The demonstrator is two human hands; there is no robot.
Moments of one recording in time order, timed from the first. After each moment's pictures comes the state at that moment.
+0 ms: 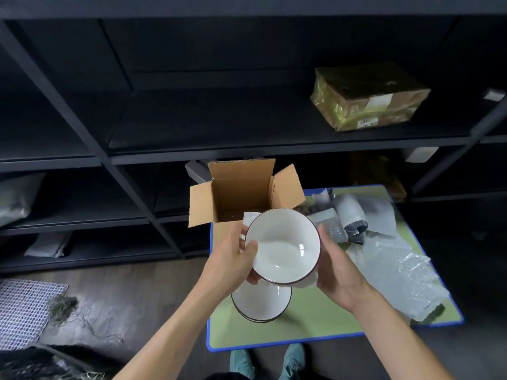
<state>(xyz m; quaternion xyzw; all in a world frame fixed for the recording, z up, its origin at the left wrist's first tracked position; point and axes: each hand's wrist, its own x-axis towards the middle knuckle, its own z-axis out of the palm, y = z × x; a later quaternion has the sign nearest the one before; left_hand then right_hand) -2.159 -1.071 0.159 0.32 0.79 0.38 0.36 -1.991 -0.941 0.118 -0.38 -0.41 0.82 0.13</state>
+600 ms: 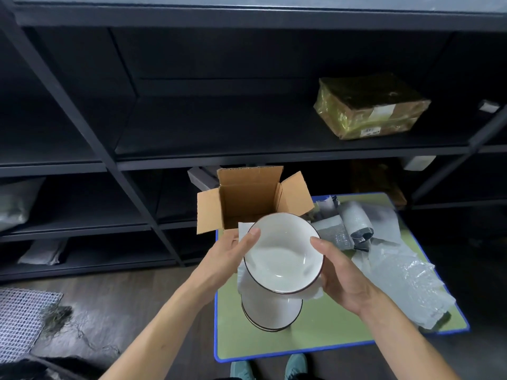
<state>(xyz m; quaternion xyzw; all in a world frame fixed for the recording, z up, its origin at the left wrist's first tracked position) -2.205 -1.080 0.142 0.28 0.73 0.41 0.46 -2.010 -0.958 0.146 -0.35 -0.45 0.81 0.11</state>
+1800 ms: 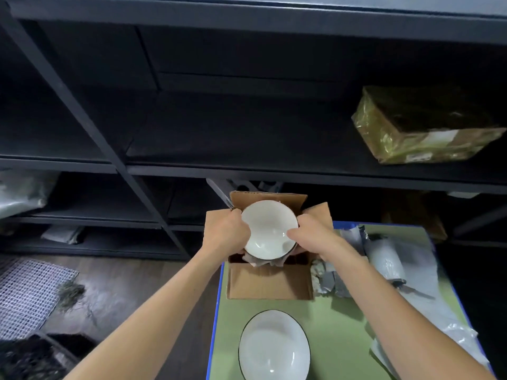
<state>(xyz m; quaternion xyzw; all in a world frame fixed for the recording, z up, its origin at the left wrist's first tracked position) -2.300 -0.960 0.111 0.27 0.90 0.20 0.27 -2.166 -0.831 0.120 -0.45 -0.74 0.48 -0.12</state>
